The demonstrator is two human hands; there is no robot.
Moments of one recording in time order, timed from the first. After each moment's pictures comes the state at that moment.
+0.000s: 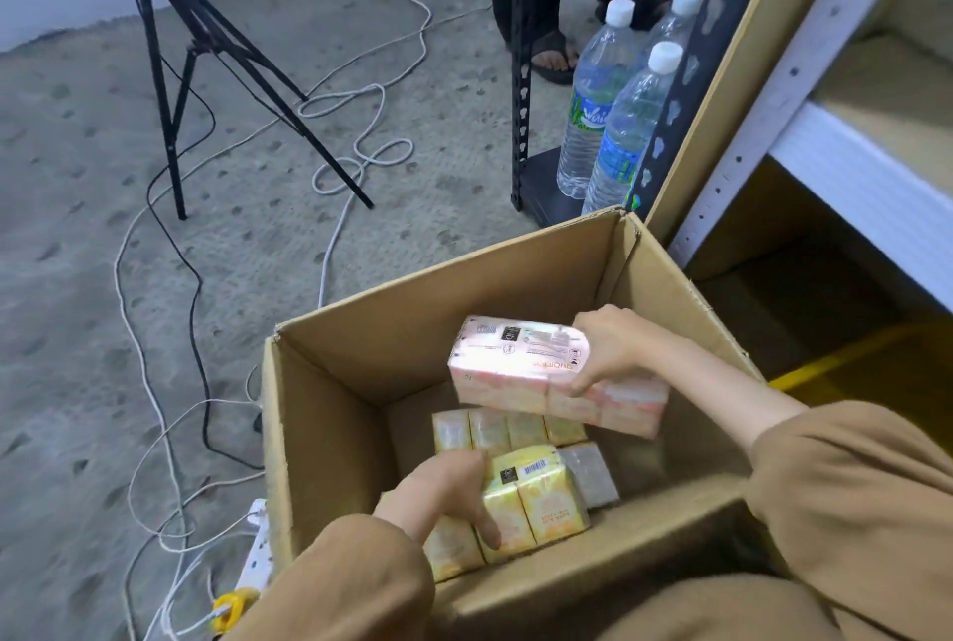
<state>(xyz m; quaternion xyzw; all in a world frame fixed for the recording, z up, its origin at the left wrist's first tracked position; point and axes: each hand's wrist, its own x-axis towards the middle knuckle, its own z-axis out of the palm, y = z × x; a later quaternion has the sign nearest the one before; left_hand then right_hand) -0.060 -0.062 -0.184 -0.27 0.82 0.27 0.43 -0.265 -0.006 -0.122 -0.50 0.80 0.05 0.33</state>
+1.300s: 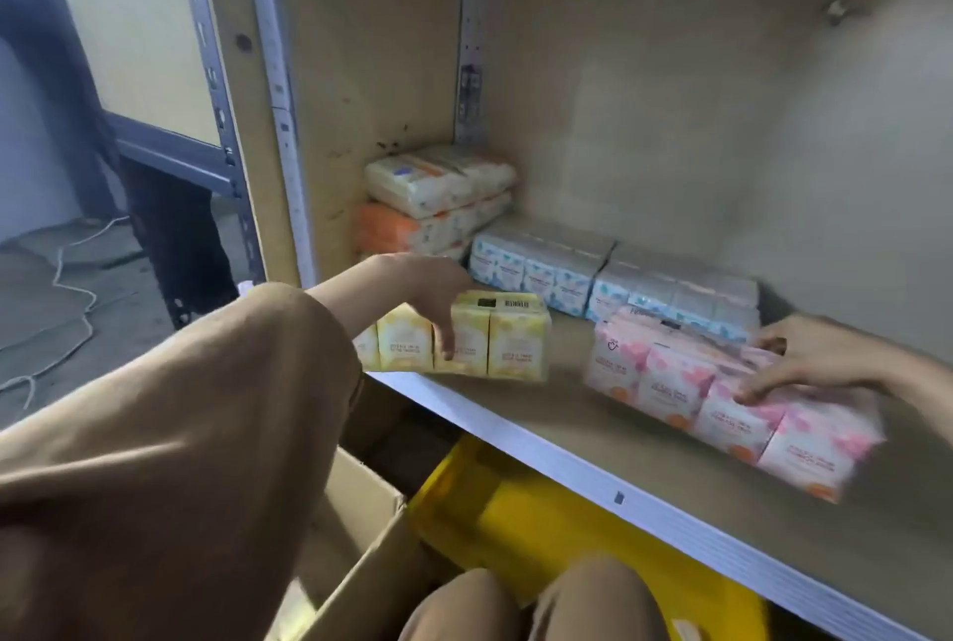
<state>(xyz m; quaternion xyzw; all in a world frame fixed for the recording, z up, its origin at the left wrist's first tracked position) -0.268 0.128 0.201 0.12 0.98 -0.04 0.12 -0.266 0.479 0.201 -0.09 0.99 -0.09 0.09</state>
